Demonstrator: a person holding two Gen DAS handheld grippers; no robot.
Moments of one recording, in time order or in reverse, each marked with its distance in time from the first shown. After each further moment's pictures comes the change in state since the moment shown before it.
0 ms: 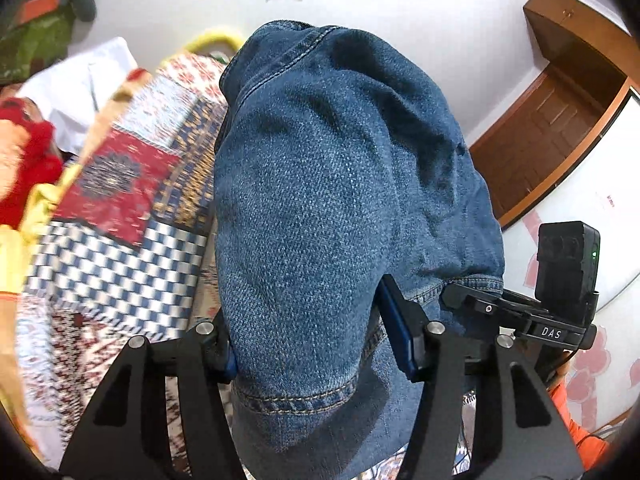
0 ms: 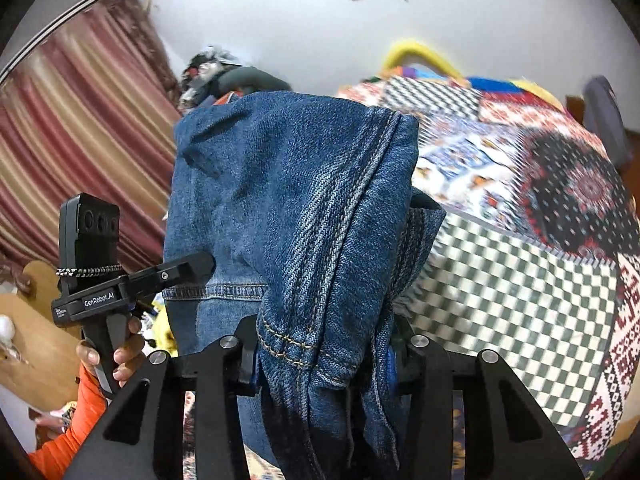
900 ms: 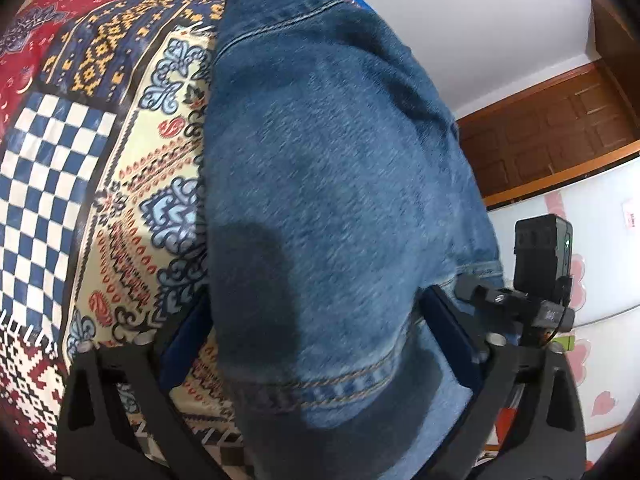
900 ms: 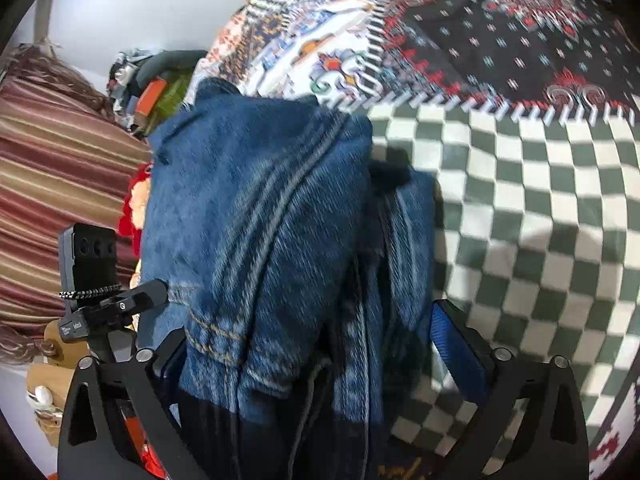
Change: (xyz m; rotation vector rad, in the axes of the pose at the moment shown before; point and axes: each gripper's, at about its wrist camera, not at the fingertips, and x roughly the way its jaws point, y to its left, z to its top) left arm 0.206 0.030 -0.041 -0.168 0.333 -0.049; right arm 0.093 -0.206 -0.044 0.329 0.229 0.013
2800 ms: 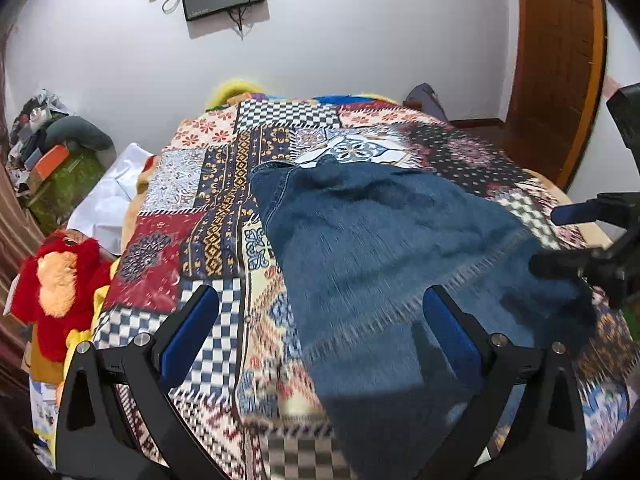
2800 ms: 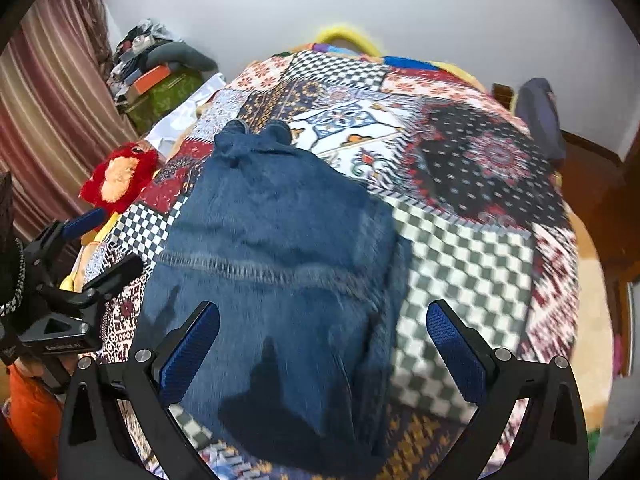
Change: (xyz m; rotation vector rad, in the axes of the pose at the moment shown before) left arm -0.071 -0.094 -0.049 0.529 -0.376 0.591; right arm -0.081 0.098 -0.043 -0.310 -0.209 -0.329
